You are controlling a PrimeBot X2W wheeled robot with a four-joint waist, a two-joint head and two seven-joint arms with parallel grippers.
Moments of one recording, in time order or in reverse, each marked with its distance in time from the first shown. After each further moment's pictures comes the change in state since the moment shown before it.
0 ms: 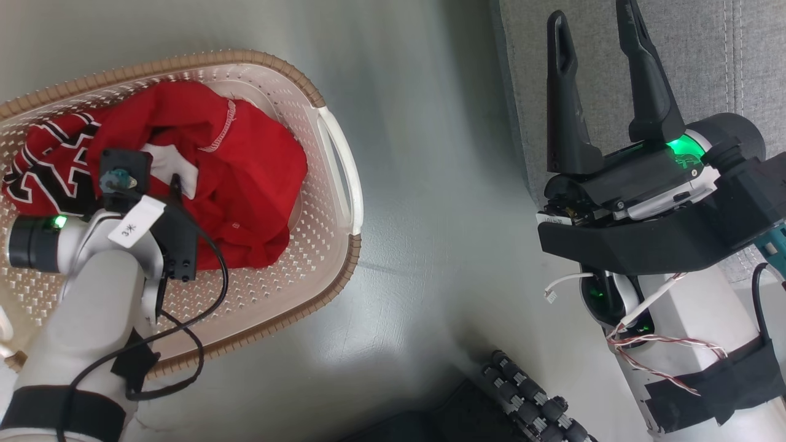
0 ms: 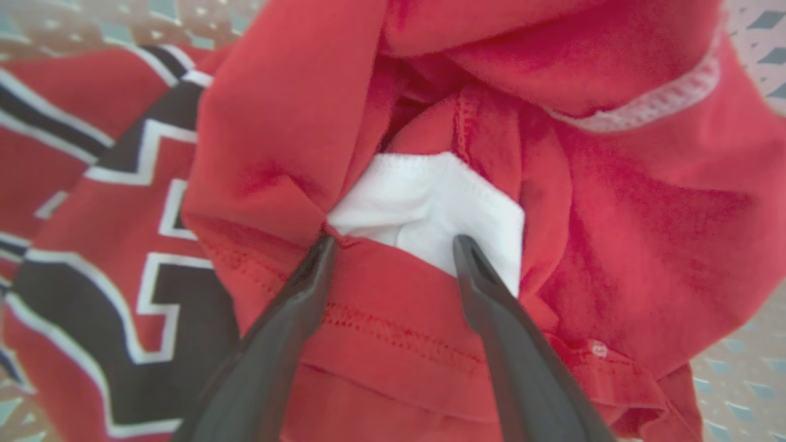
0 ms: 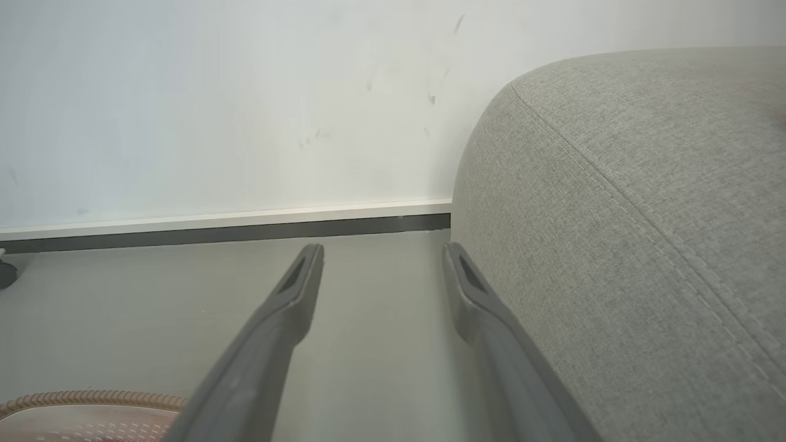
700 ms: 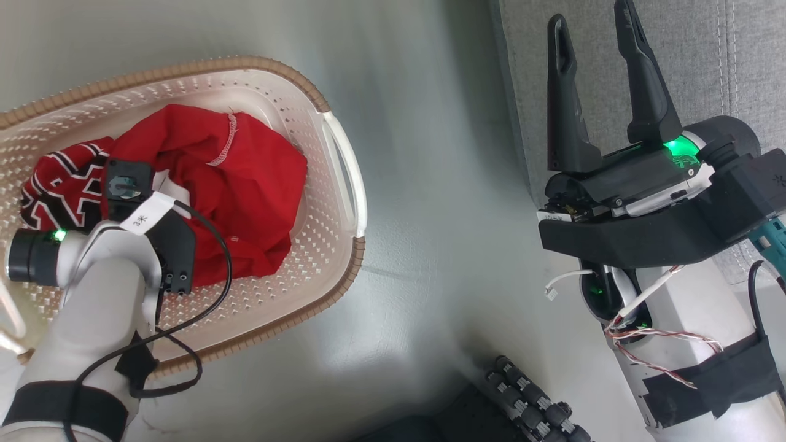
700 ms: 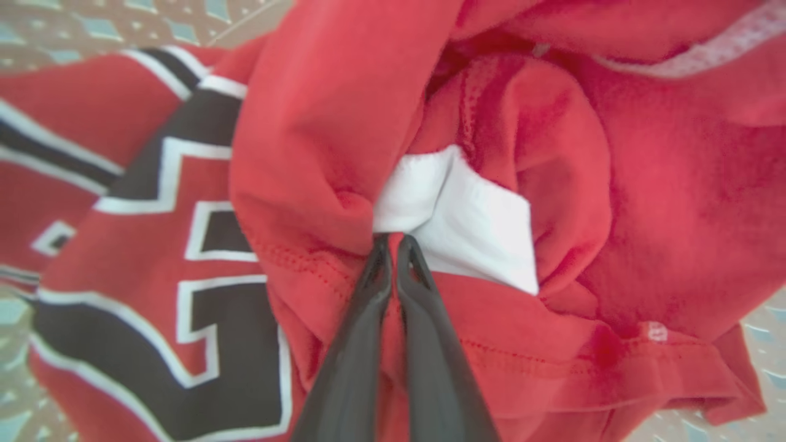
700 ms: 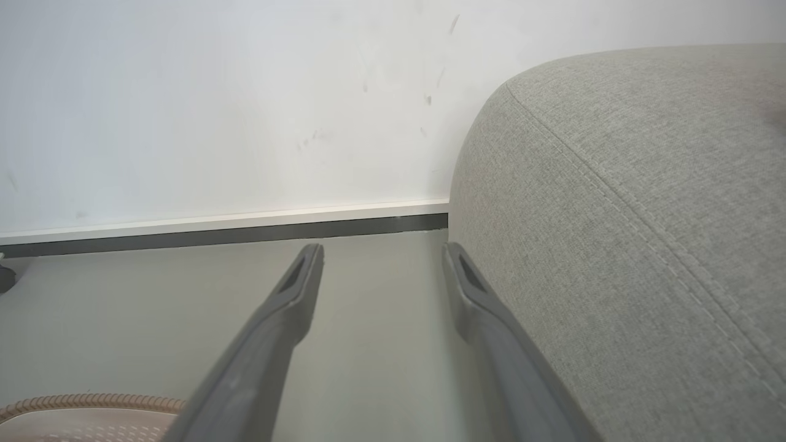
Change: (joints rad) left arm -0.040 -0.011 -0.021 0.138 0.024 0.008 0.046; right arm -0.001 0.010 -0.015 0.040 -0.001 0.017 -0.009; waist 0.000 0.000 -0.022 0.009
